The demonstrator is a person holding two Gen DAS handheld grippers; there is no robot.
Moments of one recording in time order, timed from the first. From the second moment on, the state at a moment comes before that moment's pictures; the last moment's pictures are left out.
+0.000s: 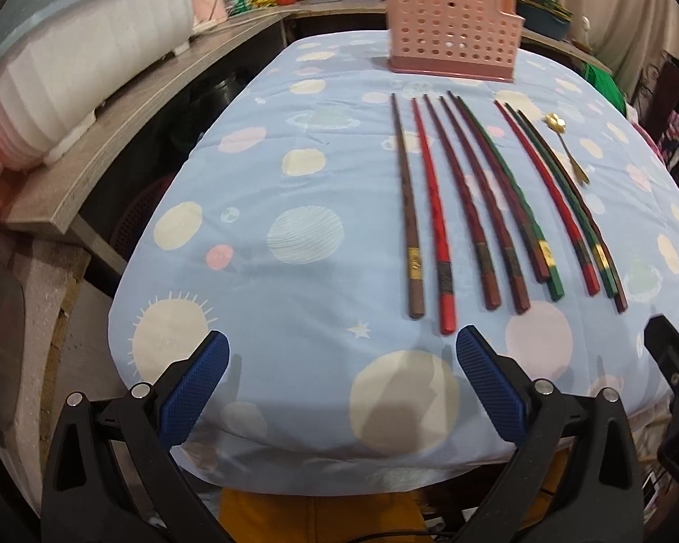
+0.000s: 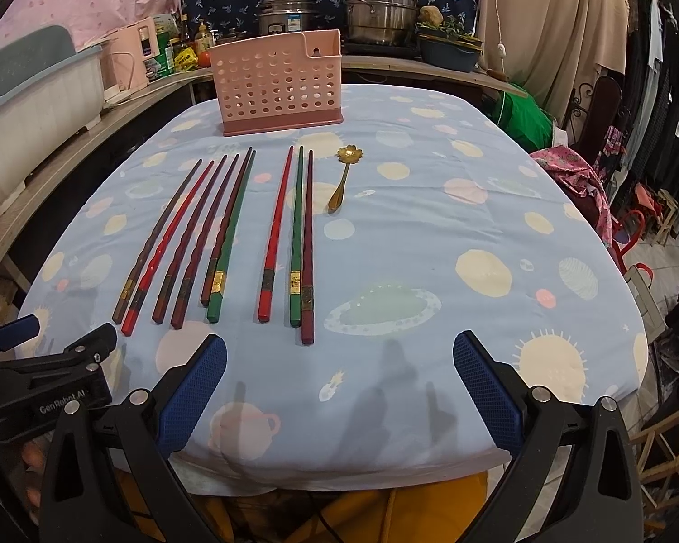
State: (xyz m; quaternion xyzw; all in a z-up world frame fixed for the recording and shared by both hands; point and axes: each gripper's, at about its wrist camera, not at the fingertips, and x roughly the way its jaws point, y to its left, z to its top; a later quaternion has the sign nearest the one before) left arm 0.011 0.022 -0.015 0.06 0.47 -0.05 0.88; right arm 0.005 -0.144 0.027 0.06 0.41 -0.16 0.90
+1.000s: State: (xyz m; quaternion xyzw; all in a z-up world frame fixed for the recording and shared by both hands) left arm 0.065 0.011 -0.020 0.04 0.49 -0.11 0.87; right arm 0.112 -0.218 0.015 0.15 0.44 -0.14 0.88
